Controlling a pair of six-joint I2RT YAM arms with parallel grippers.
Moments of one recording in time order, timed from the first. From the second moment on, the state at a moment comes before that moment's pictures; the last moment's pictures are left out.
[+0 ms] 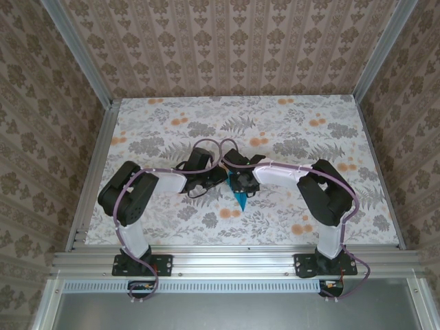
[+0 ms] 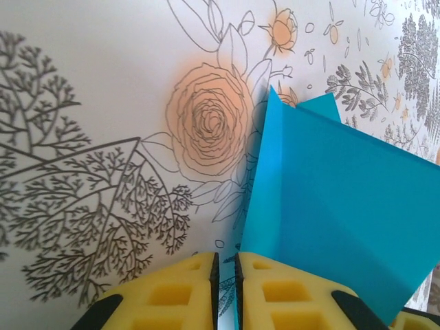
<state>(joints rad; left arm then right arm) -0.65 1.81 0.81 0.21 0.34 -0.95 0.75 1.88 1.21 -0.63 0.12 0.72</state>
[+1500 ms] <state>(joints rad) -0.43 1.30 0.70 -0.31 0.02 -0.74 0.49 2.05 1.67 -0.74 0.21 0.53</state>
